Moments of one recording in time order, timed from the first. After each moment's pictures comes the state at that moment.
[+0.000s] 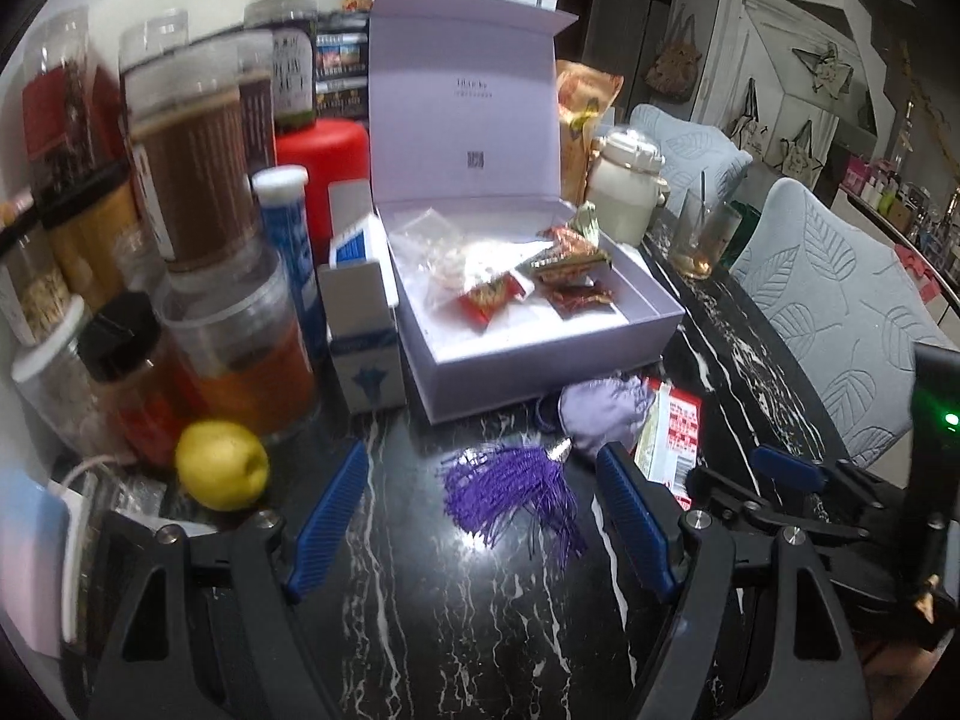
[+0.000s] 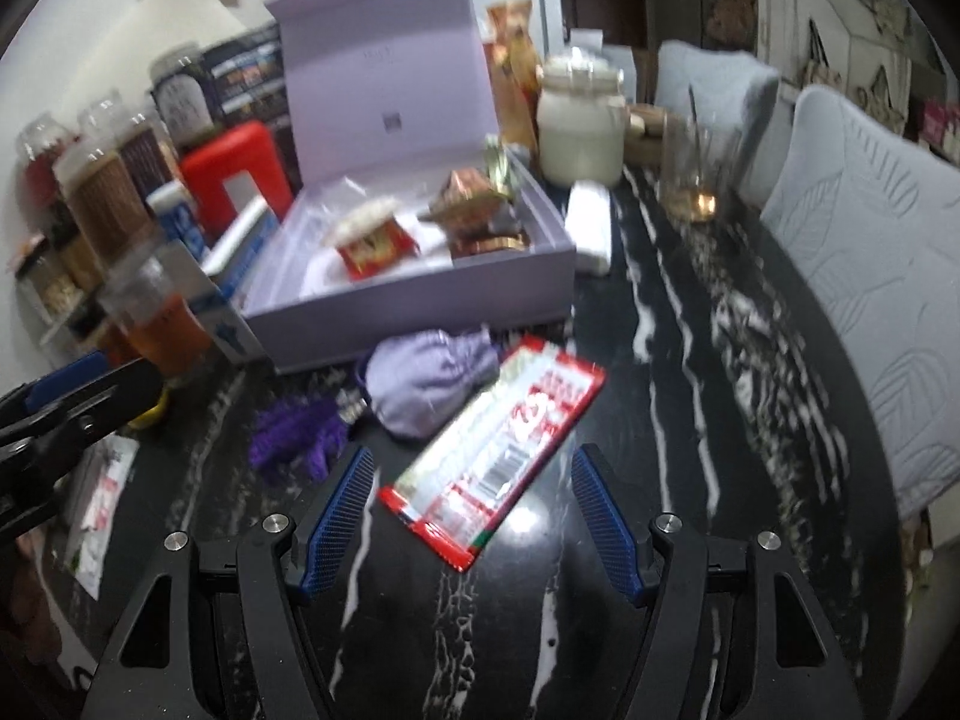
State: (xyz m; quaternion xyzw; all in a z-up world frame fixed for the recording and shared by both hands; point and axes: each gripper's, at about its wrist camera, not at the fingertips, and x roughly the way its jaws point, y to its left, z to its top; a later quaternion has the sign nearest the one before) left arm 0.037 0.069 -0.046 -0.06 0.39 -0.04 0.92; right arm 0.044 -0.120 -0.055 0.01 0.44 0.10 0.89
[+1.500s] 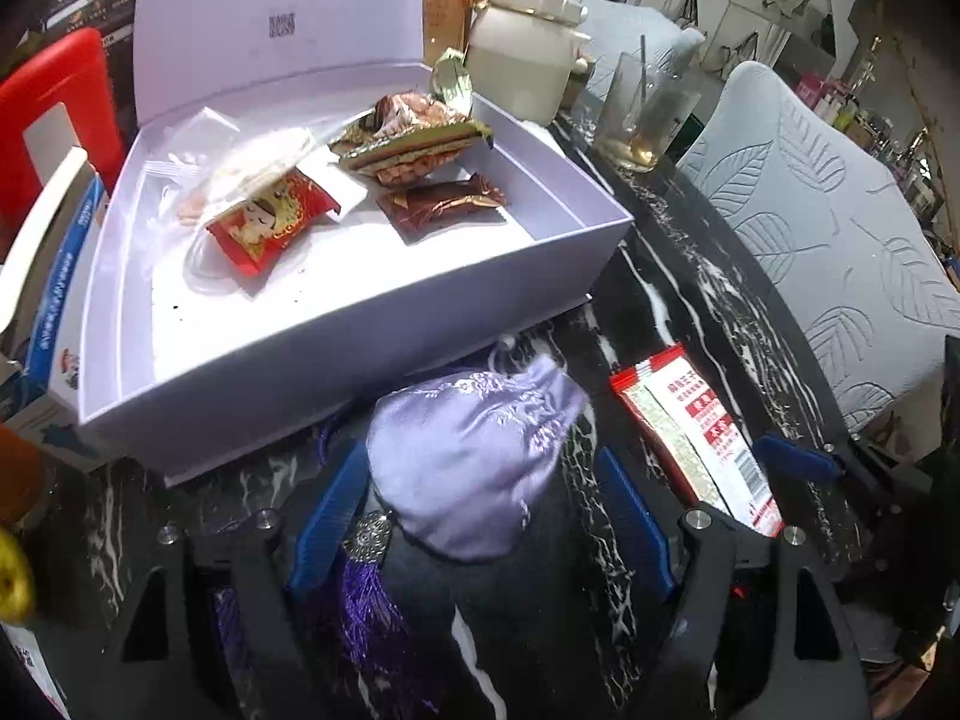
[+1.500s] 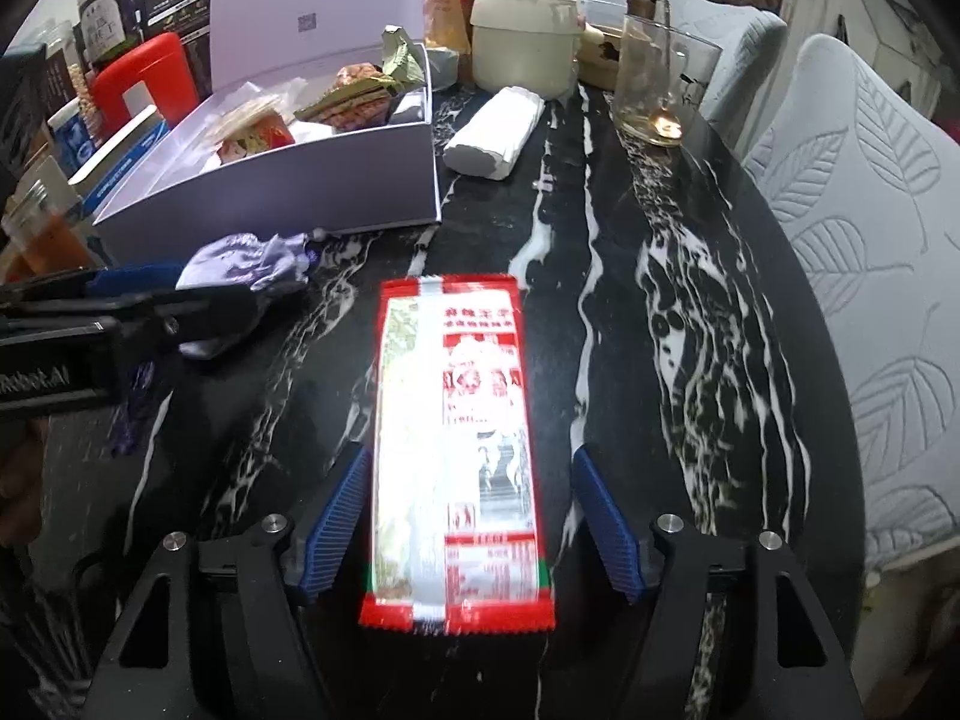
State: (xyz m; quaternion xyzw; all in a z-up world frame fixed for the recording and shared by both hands) left arm 0.144 -0.020 -0.119 -0.04 0.49 -0.15 0.86; right arm 0.085 -0.187 -0.106 -0.06 0.50 0.09 0.86
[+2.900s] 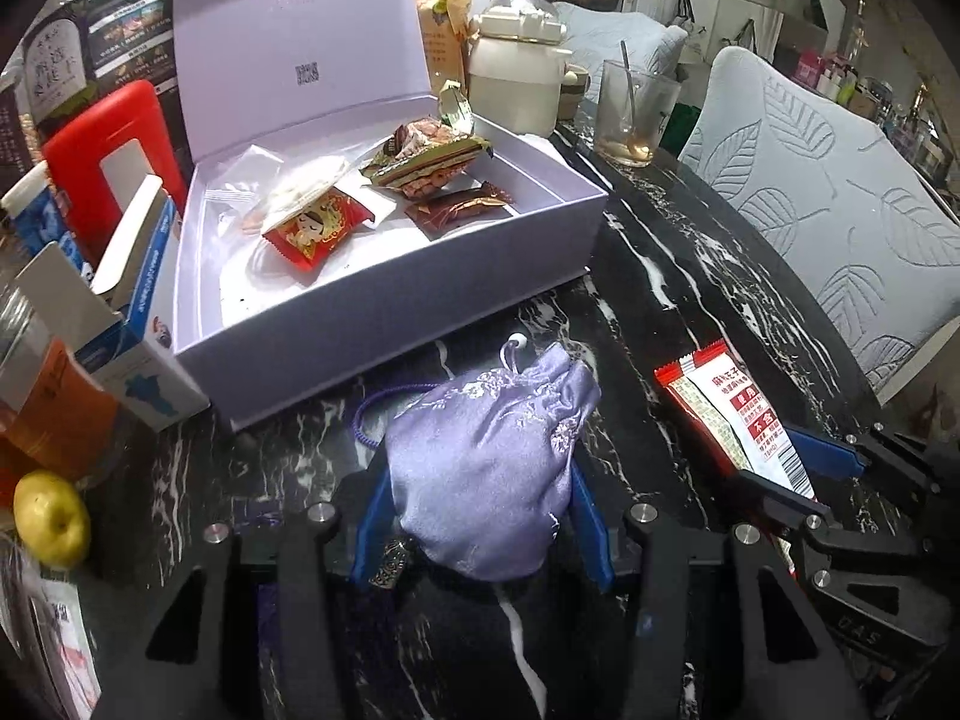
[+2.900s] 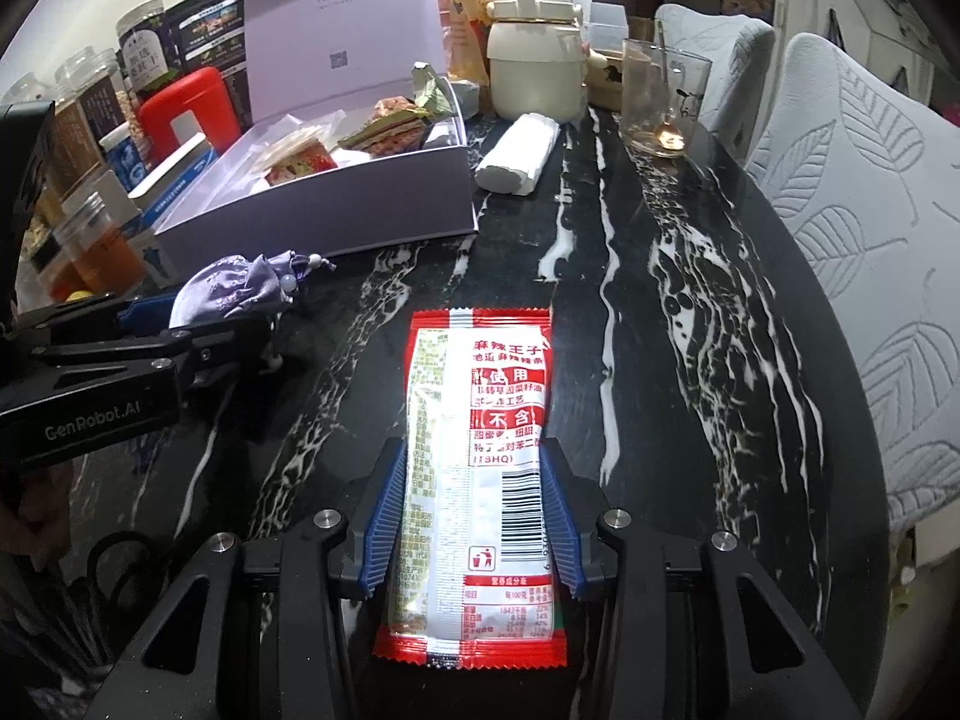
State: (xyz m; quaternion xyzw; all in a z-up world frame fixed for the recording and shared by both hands) left arm 0.094 -0.025 -0.104 0.01 0.45 -0.11 0.89; right arm 0.046 -0.186 -0.093 -0.02 0.47 0.12 0.87
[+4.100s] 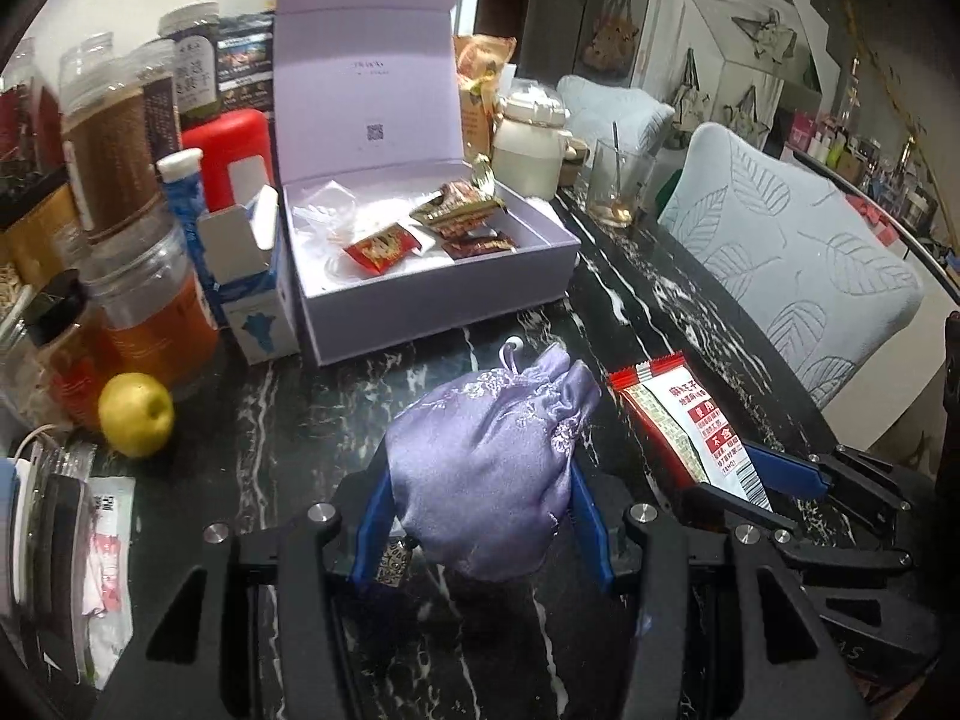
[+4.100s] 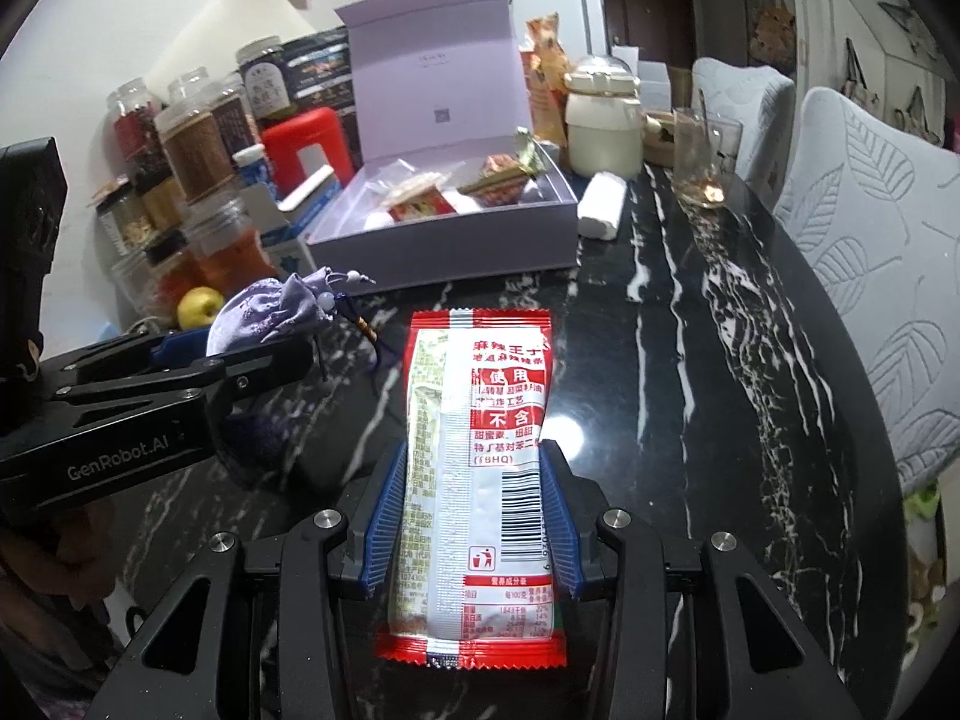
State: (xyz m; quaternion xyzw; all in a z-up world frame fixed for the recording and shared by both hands) left arm -0.001 0.012 -0.058 -0.03 0.38 -0.10 0.92; right arm -0.030 -0.152 -0.052 0.00 0.41 0.18 0.89
